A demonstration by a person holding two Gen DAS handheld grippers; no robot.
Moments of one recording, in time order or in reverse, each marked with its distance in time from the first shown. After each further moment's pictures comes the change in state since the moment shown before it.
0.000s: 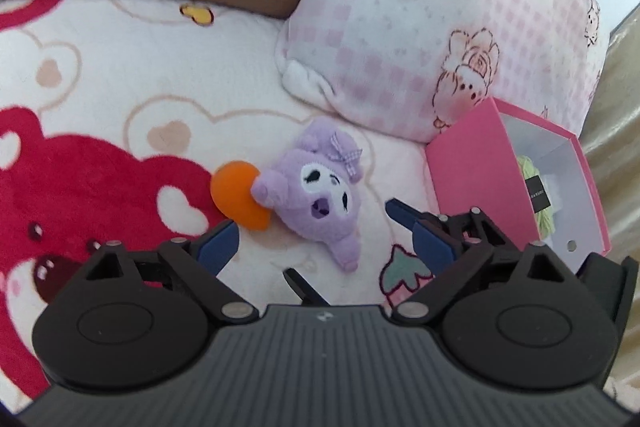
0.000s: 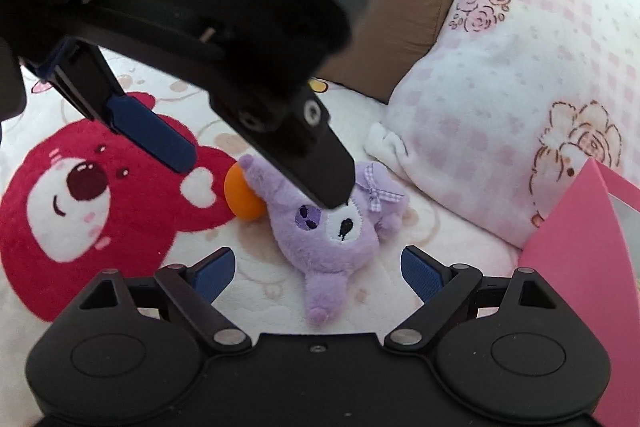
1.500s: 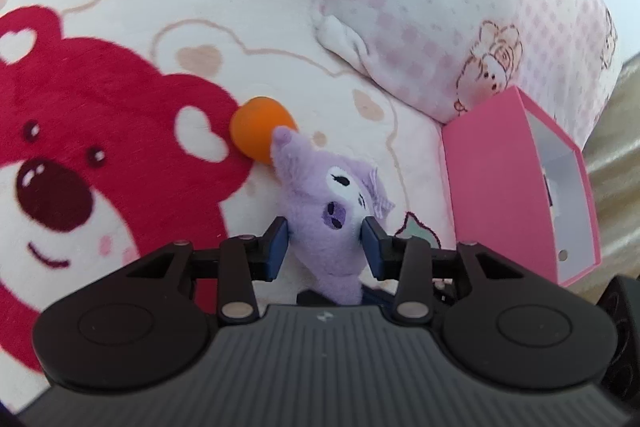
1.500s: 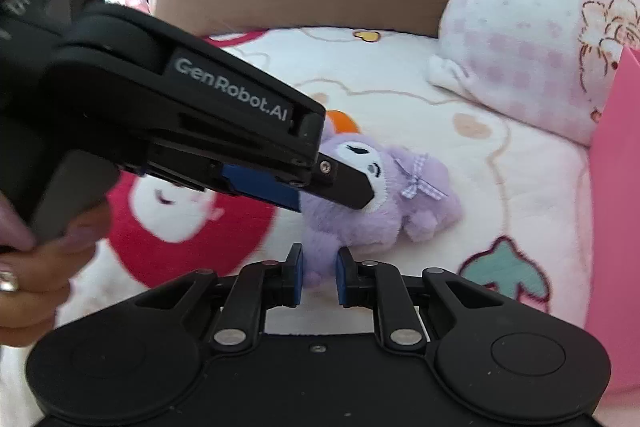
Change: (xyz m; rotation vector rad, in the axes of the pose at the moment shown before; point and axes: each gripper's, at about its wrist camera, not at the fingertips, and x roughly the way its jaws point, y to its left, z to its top) left arm 0.001 0.030 -0.033 -0.152 0.029 -0.028; right arm -0.023 0.020 -0.015 0.247 0.138 0.290
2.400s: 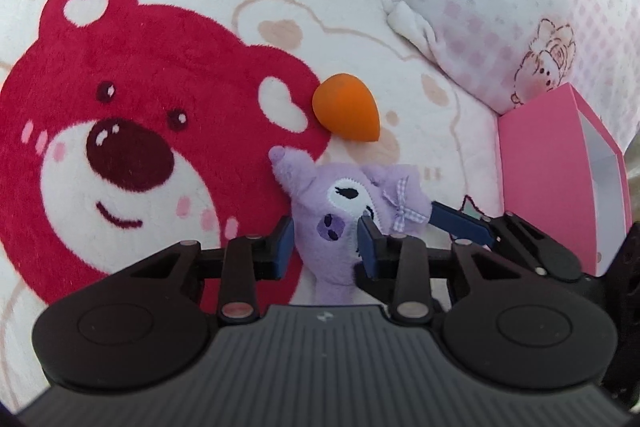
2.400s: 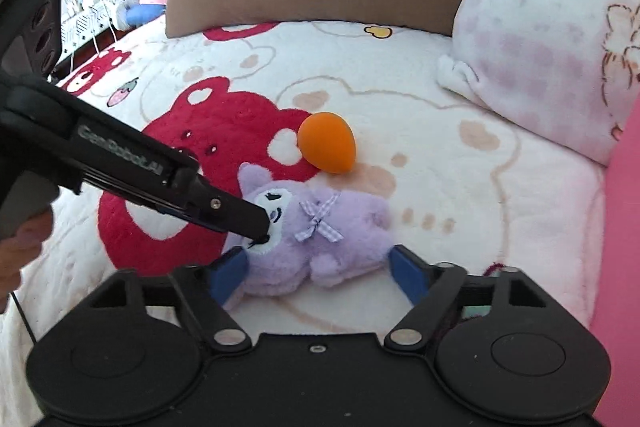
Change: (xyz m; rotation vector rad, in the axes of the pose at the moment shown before) left arm -0.008 0.024 -0.009 -0.056 0.054 0.145; right arm 0.017 -0.031 0.006 -0.089 0.007 0.048
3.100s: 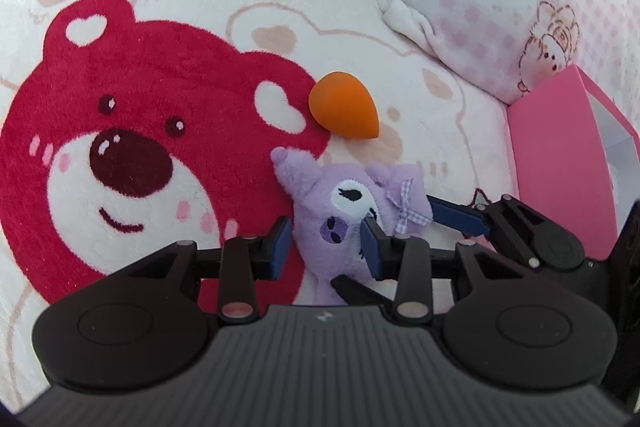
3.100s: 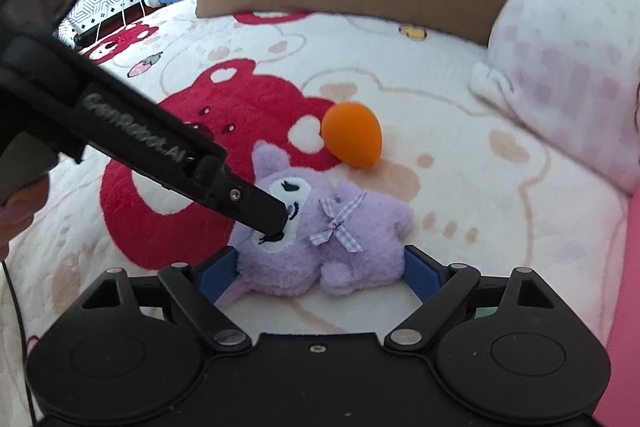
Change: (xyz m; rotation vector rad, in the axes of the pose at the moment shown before) left arm 0.003 -0.015 -0.011 0.080 -0.055 0.071; right arm 0.010 0.008 0.000 -0.086 0.017 0.017
